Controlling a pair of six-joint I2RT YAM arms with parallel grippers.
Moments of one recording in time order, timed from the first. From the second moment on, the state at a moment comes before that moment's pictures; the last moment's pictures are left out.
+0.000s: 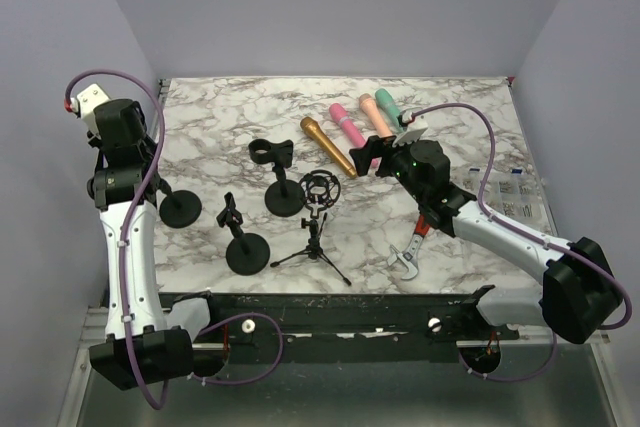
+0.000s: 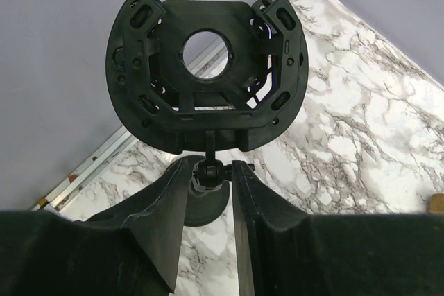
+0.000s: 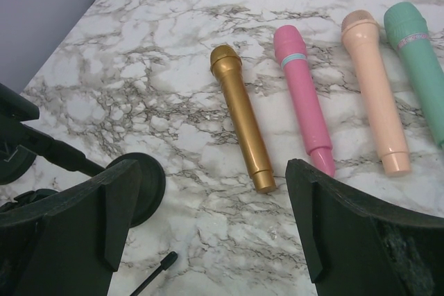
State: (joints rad) left arm 0.22 1.06 1.27 -0.67 -0.38 -0.39; right arm 0.63 1.28 0.78 0.35 0.15 0.29
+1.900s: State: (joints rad) left arm 0.19 0.99 0.77 -0.28 -0.40 -0.60; right arm 0.63 1.28 0.75 0.40 0.15 0.29
